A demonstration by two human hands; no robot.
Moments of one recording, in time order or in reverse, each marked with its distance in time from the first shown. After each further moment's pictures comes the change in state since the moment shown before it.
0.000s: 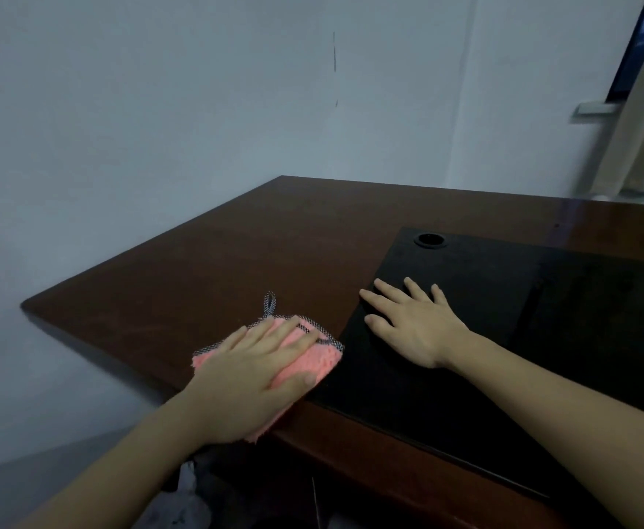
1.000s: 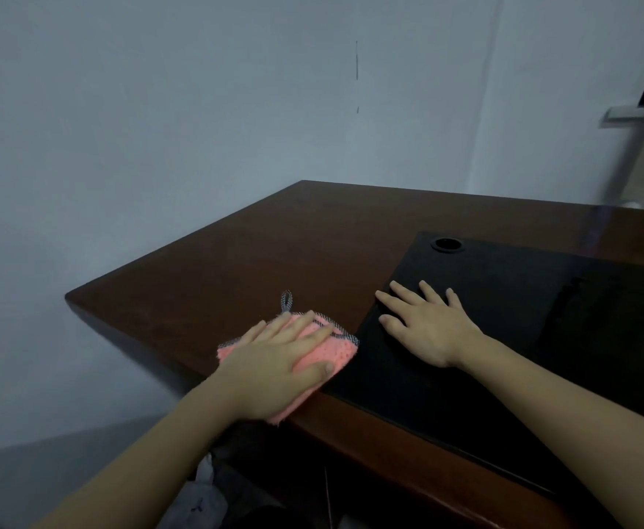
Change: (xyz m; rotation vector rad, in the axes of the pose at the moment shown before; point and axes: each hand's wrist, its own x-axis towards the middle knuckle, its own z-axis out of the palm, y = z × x) left_hand 0.005 0.008 -0.005 0.036 -0.055 -0.096; right_hand -0.002 0.000 0.002 -0.004 -0.010 0.010
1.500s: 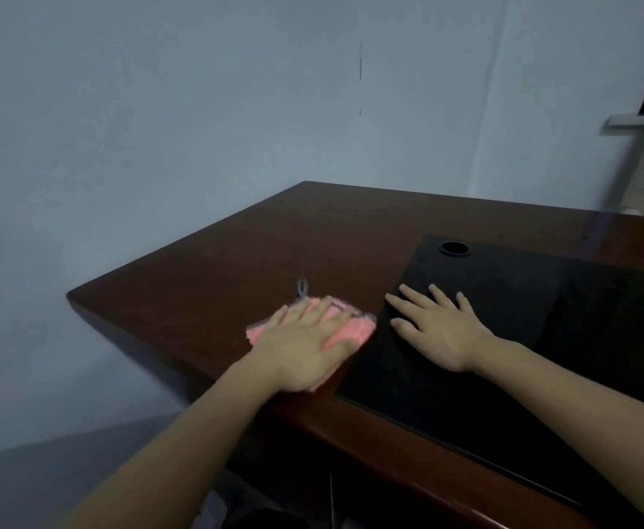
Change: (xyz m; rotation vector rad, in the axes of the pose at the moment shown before) left_hand 0.036 0.004 -0.011 -0.025 0.000 0.005; right_hand 0.000 -0.003 -0.004 -0.002 -0.017 -0.005
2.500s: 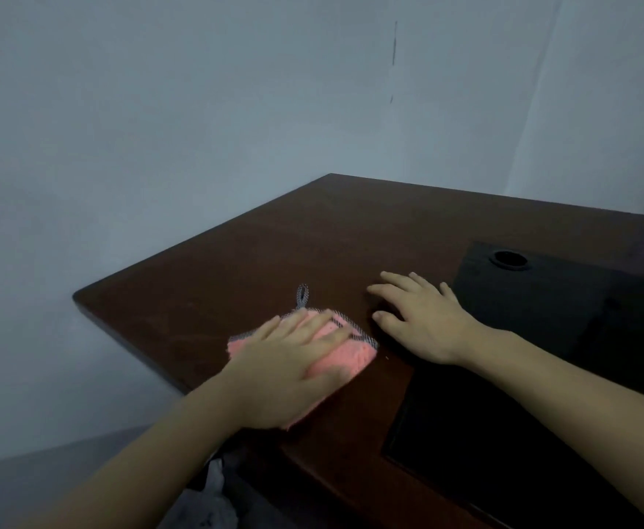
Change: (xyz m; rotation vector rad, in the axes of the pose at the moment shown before) left_hand -0.009 -0.063 0.001 0.010 0.025 0.036; right_hand 0.068 -0.063 -0.022 0.088 0.051 -0.140
